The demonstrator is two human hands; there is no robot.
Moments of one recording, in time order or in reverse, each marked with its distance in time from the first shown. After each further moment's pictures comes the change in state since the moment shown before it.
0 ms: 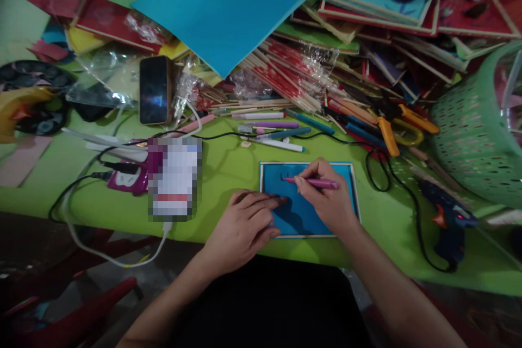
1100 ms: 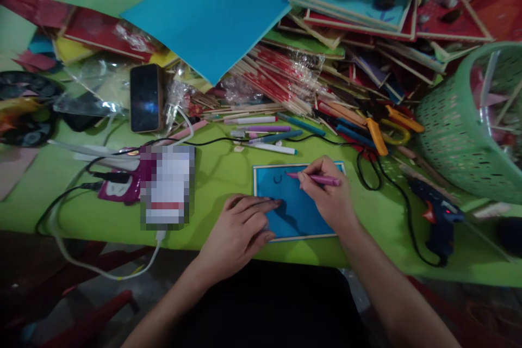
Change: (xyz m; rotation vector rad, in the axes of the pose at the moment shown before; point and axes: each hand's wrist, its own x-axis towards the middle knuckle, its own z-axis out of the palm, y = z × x) left_hand -0.001 0.000 0.000 -0.024 -0.016 -0.022; right_hand 0.004 0.004 -0.010 -0.035 0.107 0.028
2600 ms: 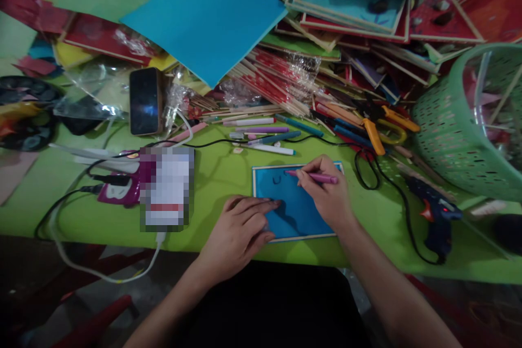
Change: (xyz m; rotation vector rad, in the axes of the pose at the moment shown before) left_hand 0.000 0.000 0.001 -0.008 0.029 0.018; right_hand 0.003 -0.002 0.002 0.005 0.012 -0.015
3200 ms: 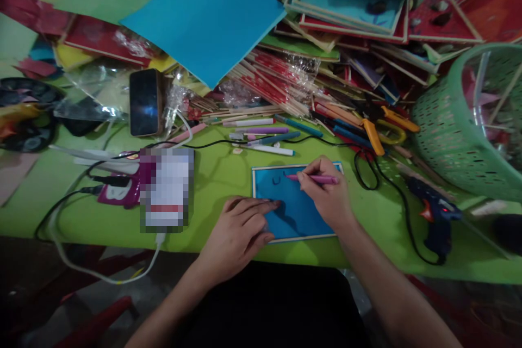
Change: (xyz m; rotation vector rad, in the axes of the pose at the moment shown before) left_hand 0.000 0.000 0.000 -0.010 -0.001 -0.009; right_hand 0.000 0.001 0.001 -0.015 0.016 0.005
